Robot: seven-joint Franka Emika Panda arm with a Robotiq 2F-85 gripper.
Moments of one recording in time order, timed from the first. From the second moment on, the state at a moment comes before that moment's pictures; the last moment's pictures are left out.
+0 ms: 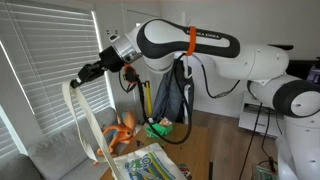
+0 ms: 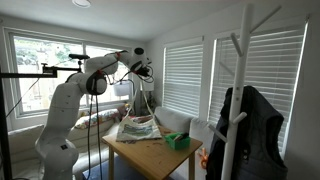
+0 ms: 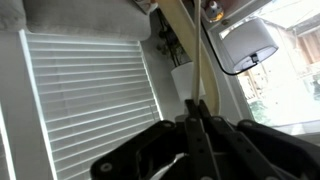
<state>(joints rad) 0.27 0.23 0.16 -1.22 0.56 2.42 -0.36</state>
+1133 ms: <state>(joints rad) 0.14 -0.02 0.04 -1.76 0.19 2.10 -0.03</state>
